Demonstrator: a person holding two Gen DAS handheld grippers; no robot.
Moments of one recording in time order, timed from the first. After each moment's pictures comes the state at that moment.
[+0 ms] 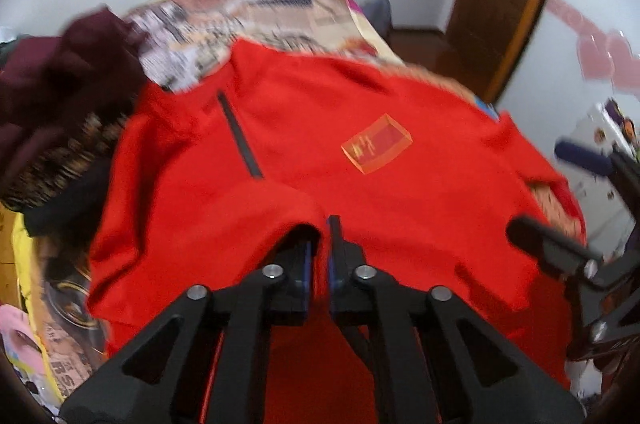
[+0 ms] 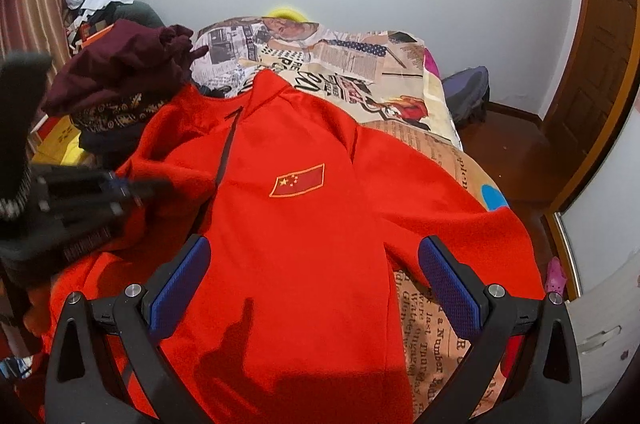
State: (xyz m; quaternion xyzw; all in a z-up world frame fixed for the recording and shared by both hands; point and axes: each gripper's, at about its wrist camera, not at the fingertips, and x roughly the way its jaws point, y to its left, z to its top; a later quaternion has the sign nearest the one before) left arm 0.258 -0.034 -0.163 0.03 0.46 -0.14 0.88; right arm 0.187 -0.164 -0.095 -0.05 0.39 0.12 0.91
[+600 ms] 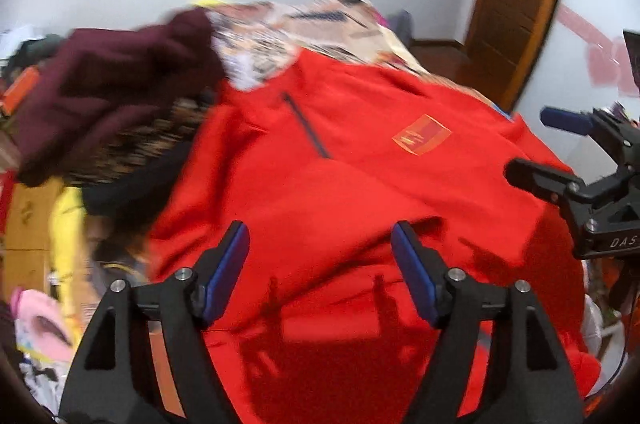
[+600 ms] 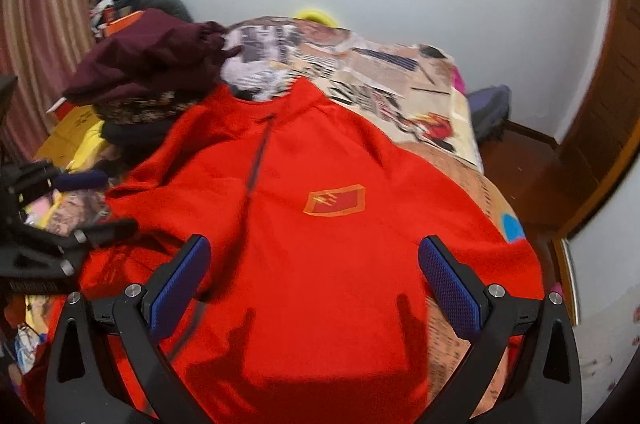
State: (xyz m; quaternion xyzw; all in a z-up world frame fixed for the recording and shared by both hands) left arm 0.209 0.049 -0.118 0.04 0.42 -0.08 0.90; right arm 0.190 -0.129 -0.079 -0.08 0.38 0.17 0.91
